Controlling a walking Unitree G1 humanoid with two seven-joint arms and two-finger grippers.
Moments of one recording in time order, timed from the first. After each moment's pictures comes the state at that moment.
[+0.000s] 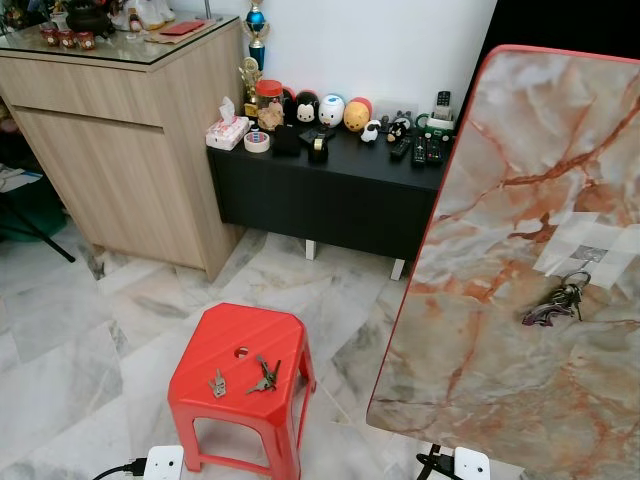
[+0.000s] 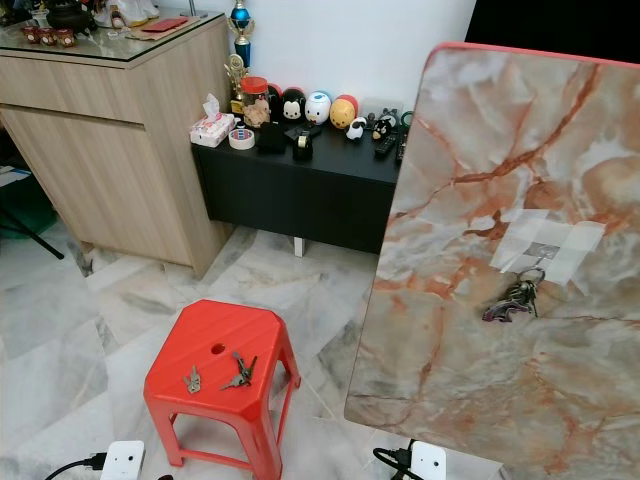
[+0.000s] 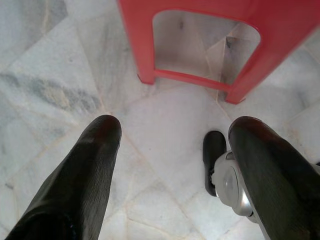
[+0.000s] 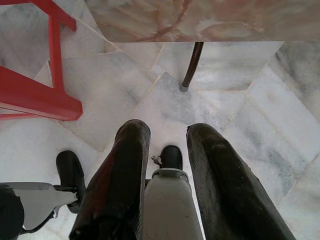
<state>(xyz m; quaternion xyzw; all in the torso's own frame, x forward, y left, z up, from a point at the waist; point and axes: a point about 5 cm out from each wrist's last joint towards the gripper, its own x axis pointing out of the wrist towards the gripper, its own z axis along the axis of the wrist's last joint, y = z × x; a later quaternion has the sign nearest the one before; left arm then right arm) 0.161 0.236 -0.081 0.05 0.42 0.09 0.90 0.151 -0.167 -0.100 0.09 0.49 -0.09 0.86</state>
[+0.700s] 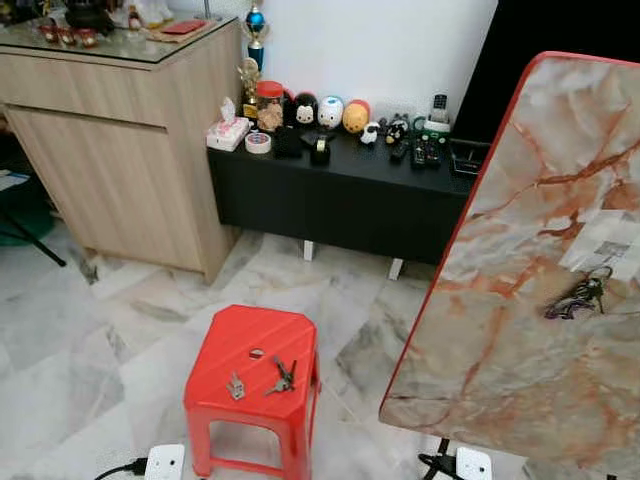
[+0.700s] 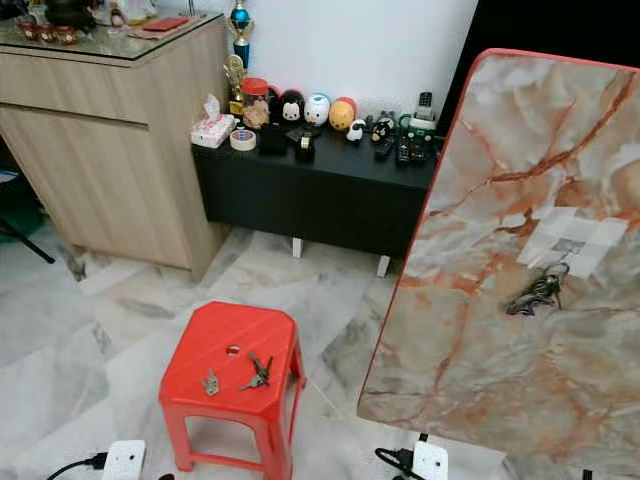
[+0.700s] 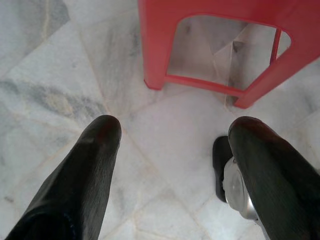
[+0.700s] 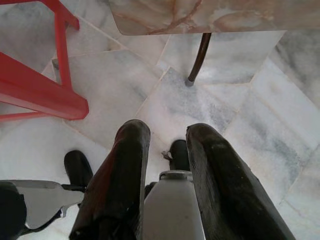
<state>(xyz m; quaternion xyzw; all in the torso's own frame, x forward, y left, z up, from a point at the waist) 0.164 0.228 -0.082 0.04 0.42 0.09 0.90 0.150 -0.173 -0.100 0.09 0.49 -0.10 0.86</state>
